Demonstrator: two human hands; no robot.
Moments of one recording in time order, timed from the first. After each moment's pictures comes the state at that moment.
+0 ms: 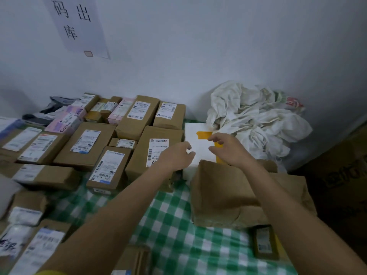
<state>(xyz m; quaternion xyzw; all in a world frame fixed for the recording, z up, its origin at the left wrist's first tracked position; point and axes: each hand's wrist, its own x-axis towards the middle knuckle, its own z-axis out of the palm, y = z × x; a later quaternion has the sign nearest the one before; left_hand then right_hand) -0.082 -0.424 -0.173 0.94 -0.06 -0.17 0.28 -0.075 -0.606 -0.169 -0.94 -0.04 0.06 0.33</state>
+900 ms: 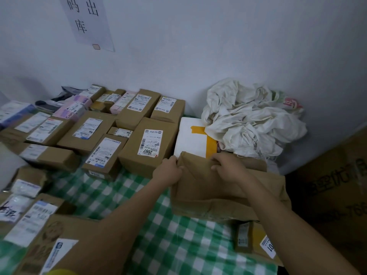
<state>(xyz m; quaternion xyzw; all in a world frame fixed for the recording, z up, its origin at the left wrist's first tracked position) -0.129 -0.463 -0.238 0.94 0.08 -0.18 0.28 -0.104 -0.670 -0.223 -0.97 -0.11 0.14 0.17</state>
